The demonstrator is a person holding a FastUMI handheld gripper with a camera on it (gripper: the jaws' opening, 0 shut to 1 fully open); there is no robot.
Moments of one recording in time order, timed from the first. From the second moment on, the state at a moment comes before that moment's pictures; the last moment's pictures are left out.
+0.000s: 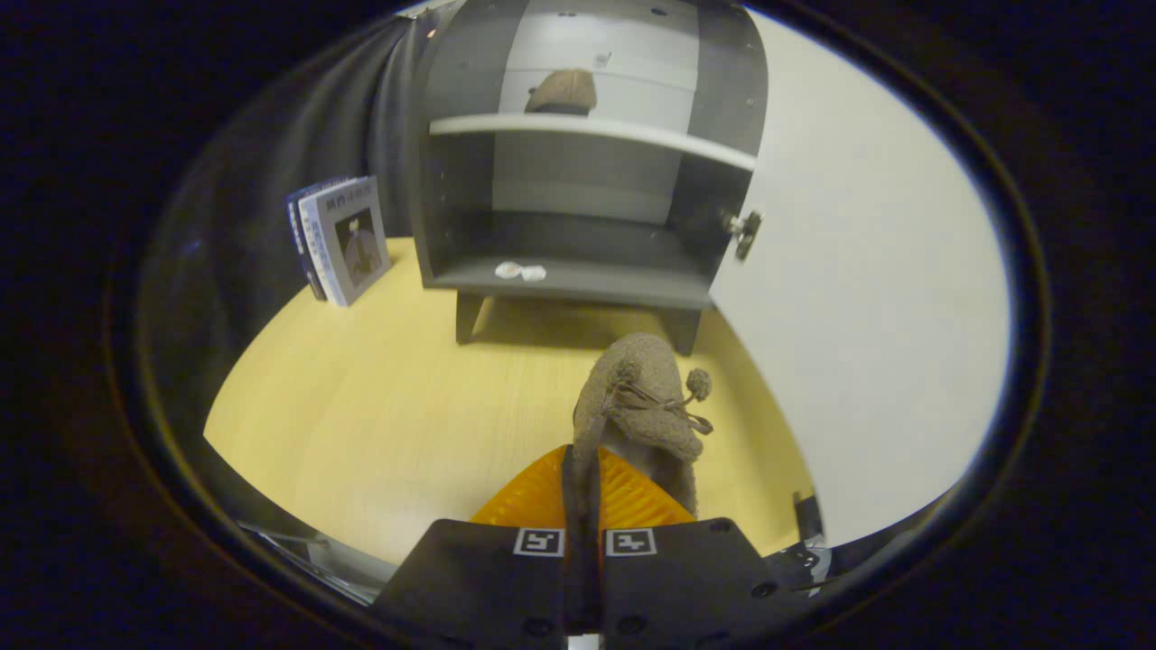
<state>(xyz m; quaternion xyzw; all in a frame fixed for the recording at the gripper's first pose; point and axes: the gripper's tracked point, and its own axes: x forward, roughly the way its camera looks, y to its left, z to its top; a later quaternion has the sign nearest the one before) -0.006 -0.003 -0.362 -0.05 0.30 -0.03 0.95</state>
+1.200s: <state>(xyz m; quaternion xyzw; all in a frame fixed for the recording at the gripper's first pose) 0.309 -0.053 -0.121 -0.02 0.17 -0.01 0.98</state>
